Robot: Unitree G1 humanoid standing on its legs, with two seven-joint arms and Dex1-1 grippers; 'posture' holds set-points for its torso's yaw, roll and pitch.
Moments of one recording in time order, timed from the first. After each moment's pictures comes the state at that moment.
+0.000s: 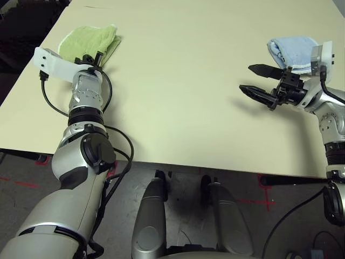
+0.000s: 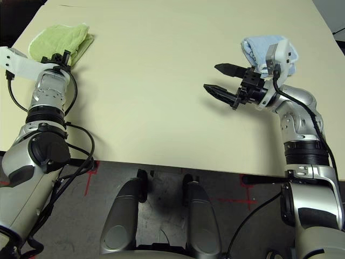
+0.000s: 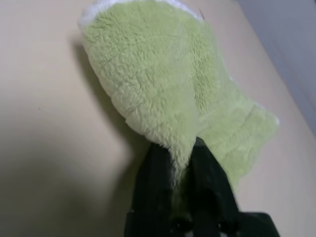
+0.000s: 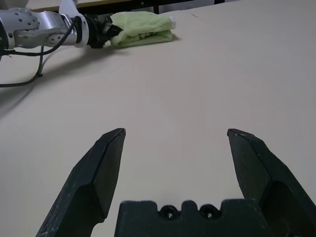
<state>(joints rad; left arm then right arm) -1.18 0.39 0.65 1.04 -0.55 0.14 0.06 -0.73 -0.61 -0.16 0.43 0.44 0.11 1.20</state>
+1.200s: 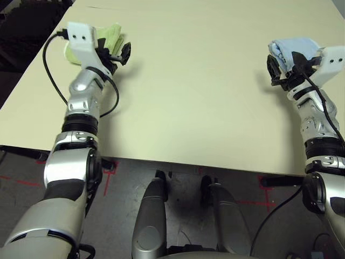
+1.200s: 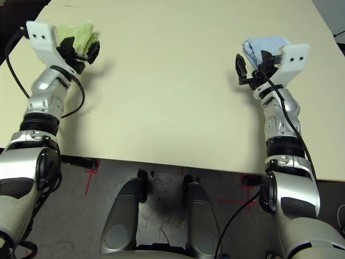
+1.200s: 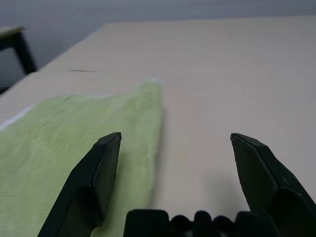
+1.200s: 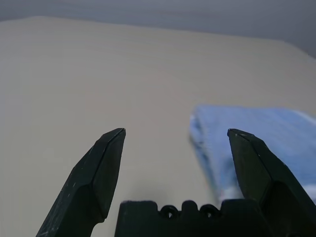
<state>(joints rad) -1.09 0.46 0.16 1.09 -0.16 -0.28 -0.19 -0.82 -0.47 -0.30 0.79 0.23 -0.23 0.32</state>
